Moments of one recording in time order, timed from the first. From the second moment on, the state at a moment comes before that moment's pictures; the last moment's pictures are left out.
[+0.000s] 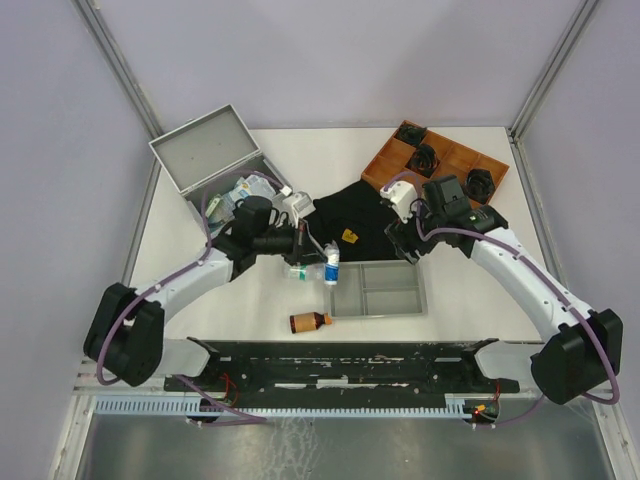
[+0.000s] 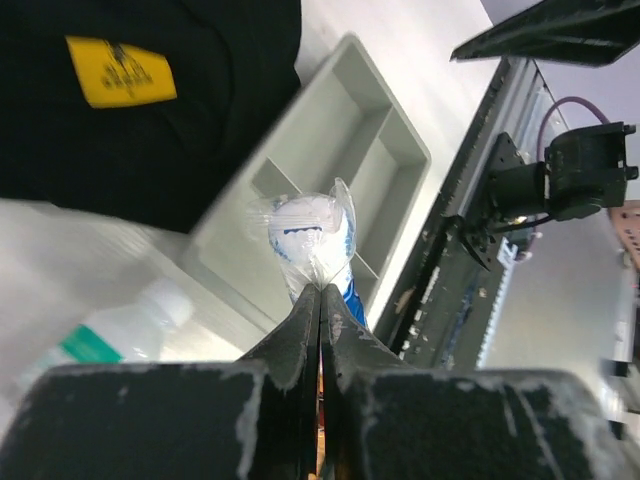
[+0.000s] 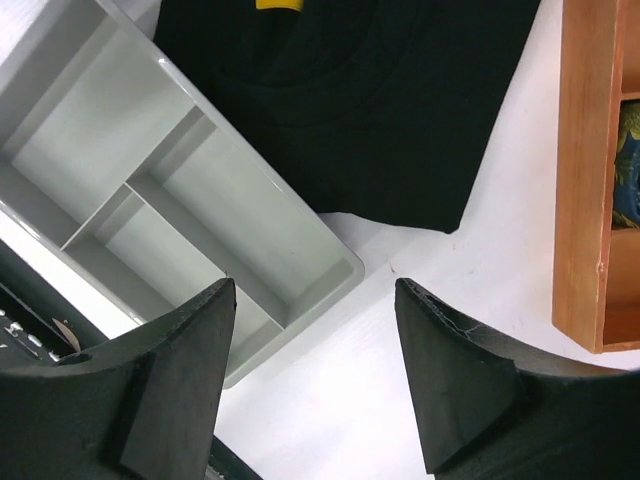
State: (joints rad) left arm -0.48 1.32 0.78 -0.01 0.73 -0.28; right arm 0.43 1.26 1.09 -0.76 -0.23 -0.40
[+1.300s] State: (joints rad) left arm -0.64 1.37 0.79 0.04 0.51 -0.59; right arm 0.34 1.22 1.06 -0.76 -0.28 -0.40
